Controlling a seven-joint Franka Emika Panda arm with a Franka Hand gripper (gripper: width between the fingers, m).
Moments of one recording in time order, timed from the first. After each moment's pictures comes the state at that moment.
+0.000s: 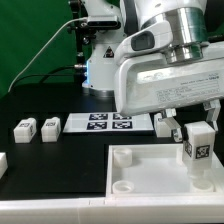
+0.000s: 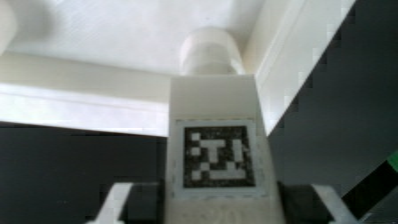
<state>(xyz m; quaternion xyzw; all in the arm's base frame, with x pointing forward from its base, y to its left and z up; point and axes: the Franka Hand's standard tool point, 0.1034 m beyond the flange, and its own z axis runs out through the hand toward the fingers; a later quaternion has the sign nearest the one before) 0.616 0.109 0.098 -0.97 -0.11 -0.23 0.05</state>
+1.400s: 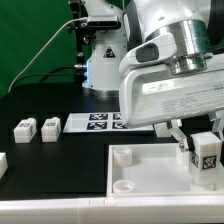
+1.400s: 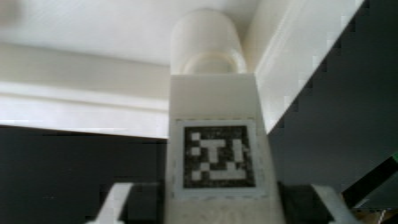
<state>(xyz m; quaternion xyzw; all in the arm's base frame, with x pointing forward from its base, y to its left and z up) 0.622 0.116 0.085 -0.96 -0.11 -0.26 0.06</state>
